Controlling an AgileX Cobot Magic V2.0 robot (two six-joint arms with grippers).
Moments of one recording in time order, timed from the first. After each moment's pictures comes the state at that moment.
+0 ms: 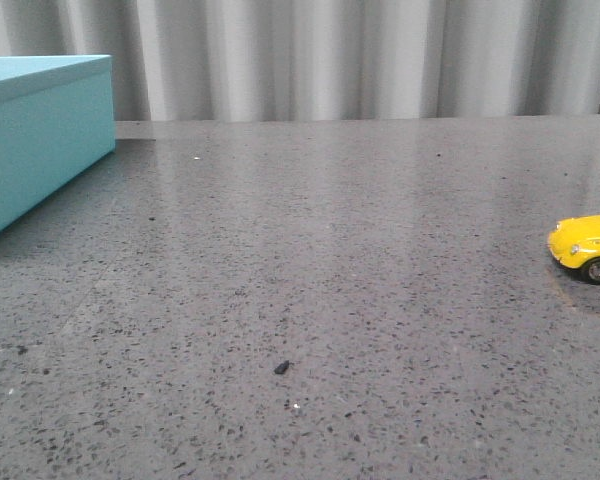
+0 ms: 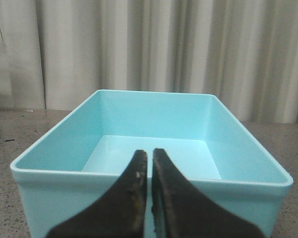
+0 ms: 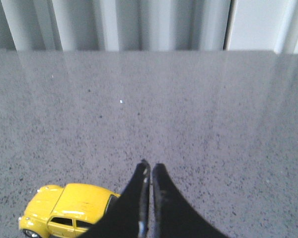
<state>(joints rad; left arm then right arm) 0.03 0.10 -0.15 0.01 0.06 -0.11 -0.05 0.36 -0.34 -0.04 0.30 0.01</state>
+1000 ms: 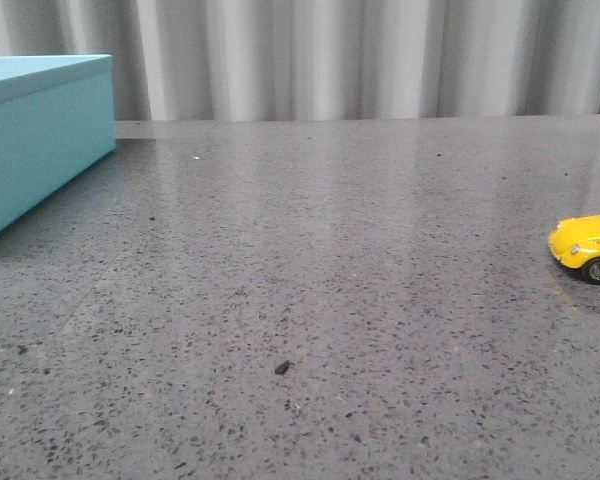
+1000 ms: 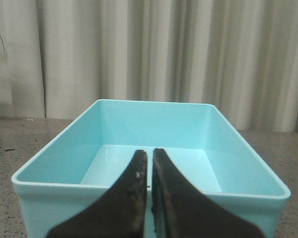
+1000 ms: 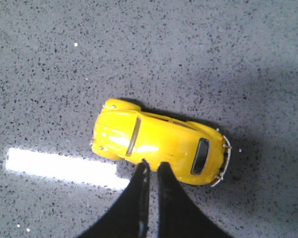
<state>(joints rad) 0.03 0.10 -0.16 0.01 0.04 -0.11 0.12 1.12 -0.96 0.10 0.98 0.01</state>
